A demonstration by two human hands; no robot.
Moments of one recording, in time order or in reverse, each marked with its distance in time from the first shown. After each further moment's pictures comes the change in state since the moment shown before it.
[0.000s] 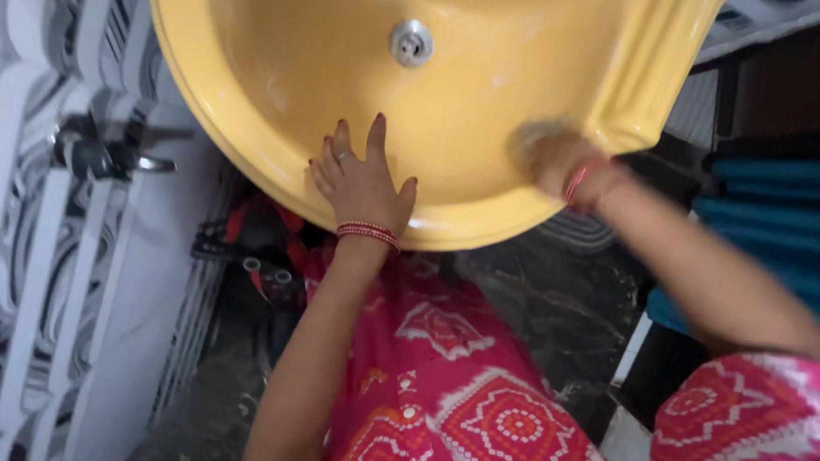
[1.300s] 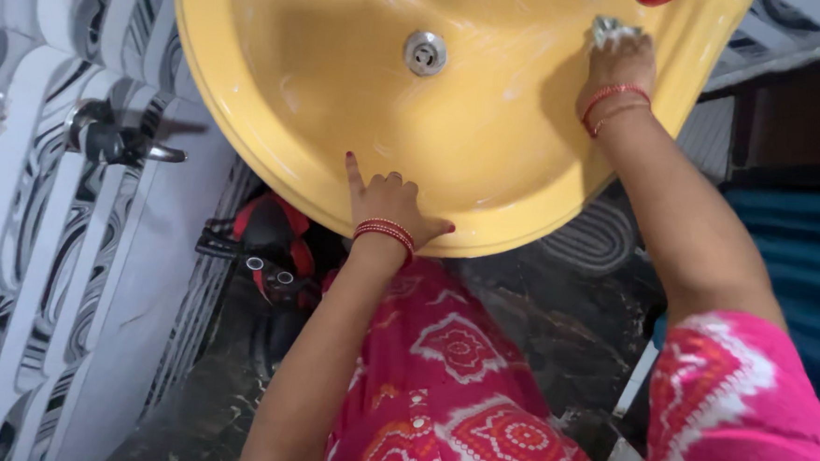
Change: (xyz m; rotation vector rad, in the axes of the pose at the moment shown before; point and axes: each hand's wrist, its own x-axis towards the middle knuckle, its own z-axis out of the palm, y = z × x) left_hand -0.005 0.032 -0.019 0.370 -0.466 0.135; right_hand 0.062 0.078 -0.026 -0.451 0.057 0.519
